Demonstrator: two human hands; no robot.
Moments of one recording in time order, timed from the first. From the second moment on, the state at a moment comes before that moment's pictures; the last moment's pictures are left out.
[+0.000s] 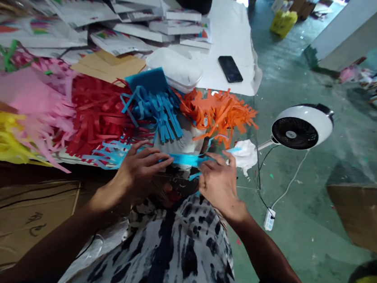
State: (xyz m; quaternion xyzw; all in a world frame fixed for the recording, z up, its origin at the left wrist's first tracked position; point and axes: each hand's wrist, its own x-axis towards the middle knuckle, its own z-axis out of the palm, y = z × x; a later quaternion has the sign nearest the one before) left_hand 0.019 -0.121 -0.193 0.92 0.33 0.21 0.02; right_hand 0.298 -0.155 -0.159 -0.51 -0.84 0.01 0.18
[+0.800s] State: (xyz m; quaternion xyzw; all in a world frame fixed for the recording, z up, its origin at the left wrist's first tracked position) left_hand 0.028 -0.116 -0.172 0.90 0.35 0.26 -0.01; right_hand 0.266 -0.129 -0.174 -0.45 -0.88 -0.08 0.14
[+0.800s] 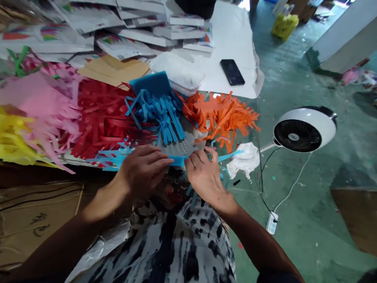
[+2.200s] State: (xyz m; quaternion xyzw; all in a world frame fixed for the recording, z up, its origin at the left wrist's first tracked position) left_hand 0.026 -0.116 -0.195 0.88 0.41 0.25 0.03; right_hand 0.269 -0.121 -0.162 -0.47 -0.87 0.02 0.13
